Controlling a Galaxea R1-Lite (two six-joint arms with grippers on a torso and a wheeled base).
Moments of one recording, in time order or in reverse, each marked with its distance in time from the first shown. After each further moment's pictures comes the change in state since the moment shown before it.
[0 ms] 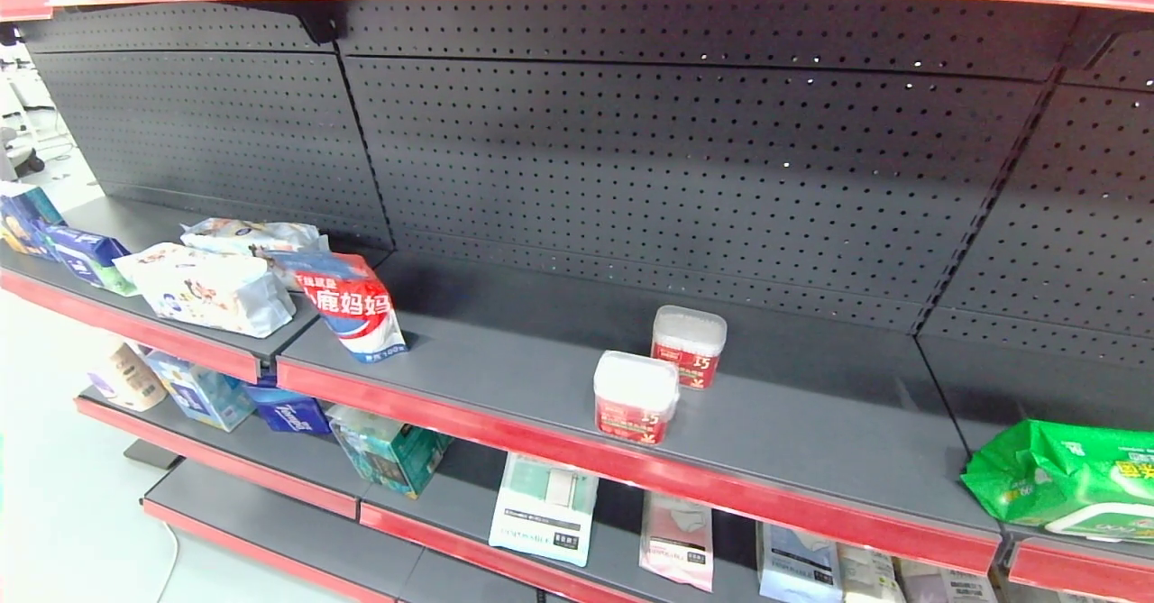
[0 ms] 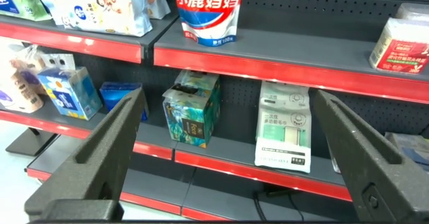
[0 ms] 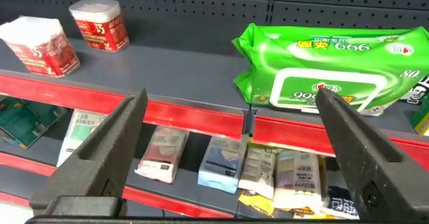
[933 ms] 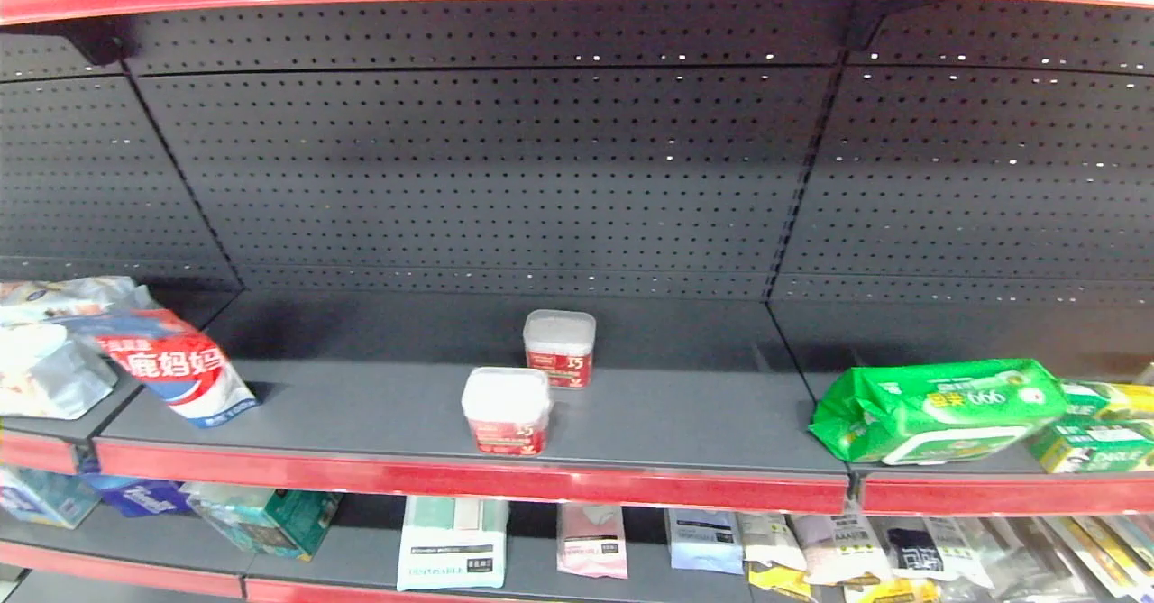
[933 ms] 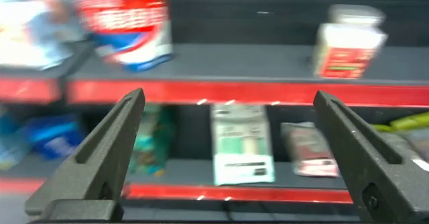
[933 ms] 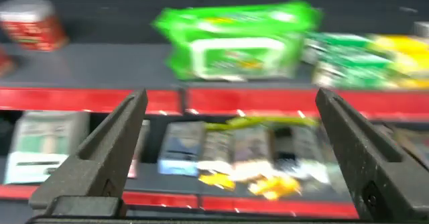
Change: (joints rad) left arm -0.001 0.000 0.000 0.000 -0.003 0.001; right arm 0.001 0.000 0.001 0.001 0.009 -0.004
